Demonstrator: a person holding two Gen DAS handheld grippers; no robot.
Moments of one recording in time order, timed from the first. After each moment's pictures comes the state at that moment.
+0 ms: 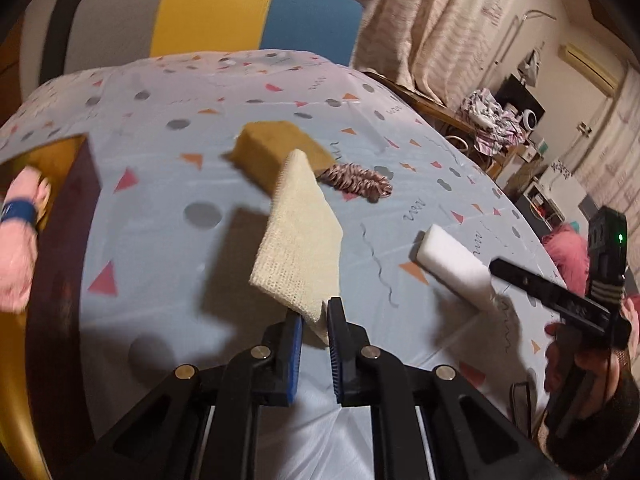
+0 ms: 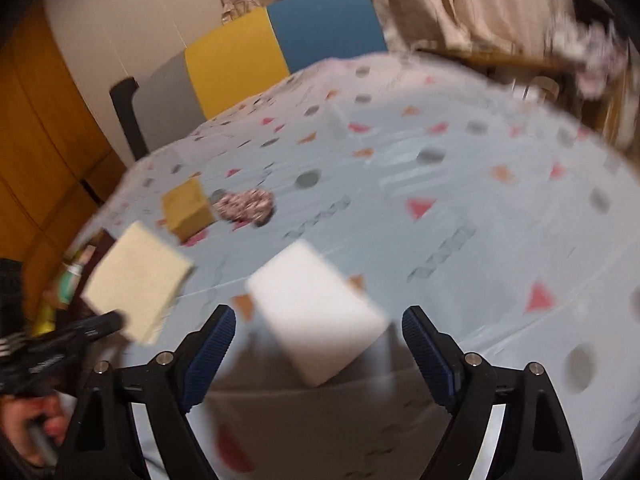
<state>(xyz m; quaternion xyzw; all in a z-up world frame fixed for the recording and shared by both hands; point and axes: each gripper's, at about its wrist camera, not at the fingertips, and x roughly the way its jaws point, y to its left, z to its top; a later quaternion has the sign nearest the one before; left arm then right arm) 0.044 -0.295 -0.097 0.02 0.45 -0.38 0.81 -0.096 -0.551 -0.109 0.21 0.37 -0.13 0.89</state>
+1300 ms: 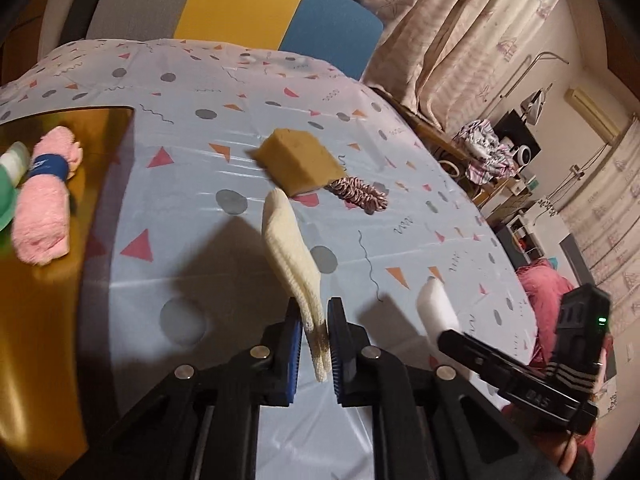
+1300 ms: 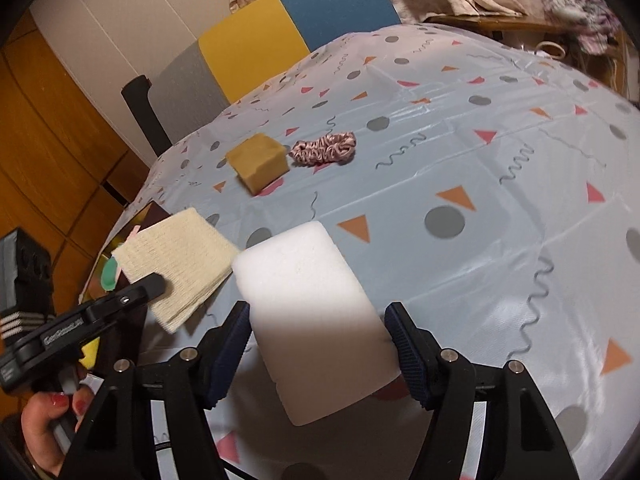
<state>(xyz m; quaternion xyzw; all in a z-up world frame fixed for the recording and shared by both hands) 0.042 -0.249 -0.076 -0.06 0.47 -0.39 0.79 -0.106 -0.459 -0.110 0.30 0.38 -0.09 0.87</state>
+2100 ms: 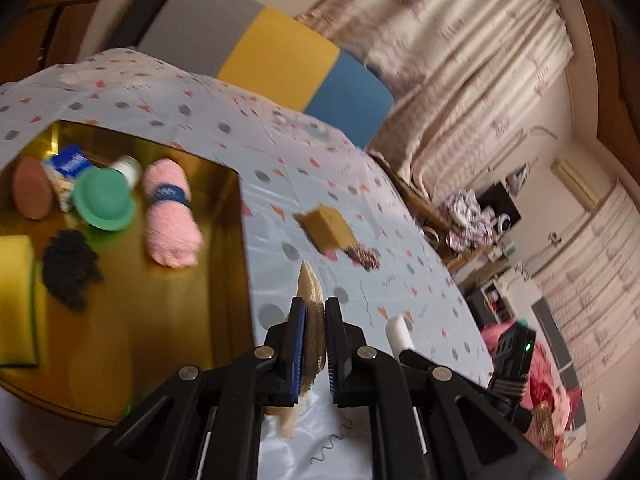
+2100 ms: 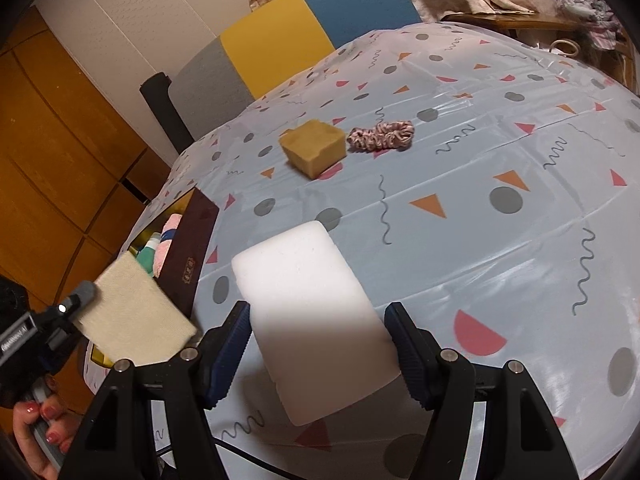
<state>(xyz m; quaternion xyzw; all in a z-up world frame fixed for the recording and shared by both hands) 0.039 -0.110 -0.026 -0.18 0.41 -0.37 0.81 -0.098 -0.403 -0.094 0.31 0.38 -0.07 0.87</state>
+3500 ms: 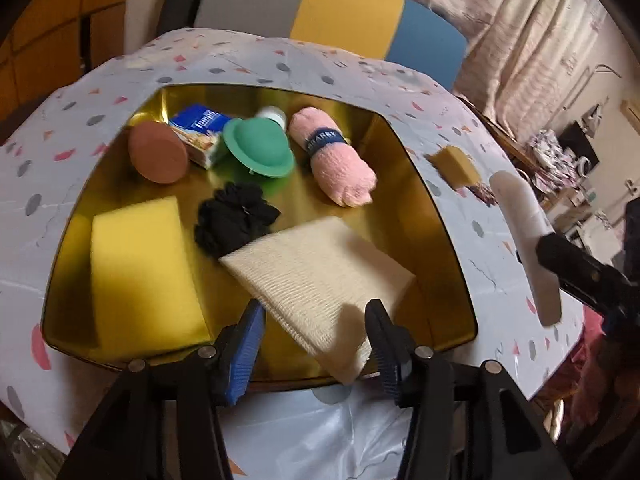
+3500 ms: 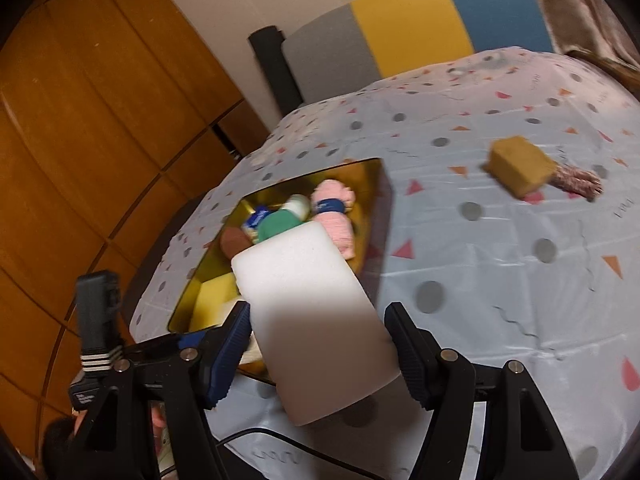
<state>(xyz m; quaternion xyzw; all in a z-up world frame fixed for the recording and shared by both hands) 0.057 -0.036 -0.074 -0.02 0.49 -0.25 0.84 -0.021 -0.252 -0.034 0.23 0.38 0.10 0.89</state>
